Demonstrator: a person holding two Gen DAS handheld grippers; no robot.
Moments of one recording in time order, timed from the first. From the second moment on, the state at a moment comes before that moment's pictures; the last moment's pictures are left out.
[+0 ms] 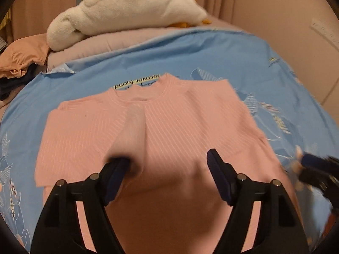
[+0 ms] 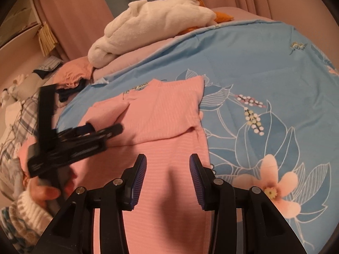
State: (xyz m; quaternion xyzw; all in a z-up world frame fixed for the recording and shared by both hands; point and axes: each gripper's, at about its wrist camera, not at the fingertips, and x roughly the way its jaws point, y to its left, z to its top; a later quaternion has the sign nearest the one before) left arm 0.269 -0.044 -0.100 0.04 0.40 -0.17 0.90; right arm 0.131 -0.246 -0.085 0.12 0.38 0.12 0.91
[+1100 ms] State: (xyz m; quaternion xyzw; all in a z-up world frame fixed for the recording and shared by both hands) left arm 0.208 0.145 -0.124 -0.15 0.40 -0.04 0.90; right arm 0.241 -0.115 -0.098 0.12 0.41 0.30 0.85
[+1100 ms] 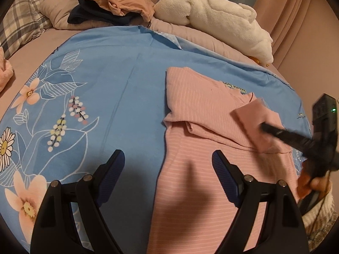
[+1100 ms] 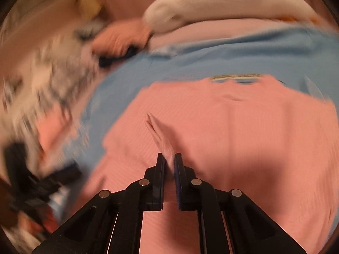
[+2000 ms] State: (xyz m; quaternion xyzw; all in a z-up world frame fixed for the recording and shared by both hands) left arm 0.202 0.146 -0.134 -0.13 0.43 -0.04 0.89; right arm 0.229 -0.238 -0.092 0.15 0.38 0.11 0.91
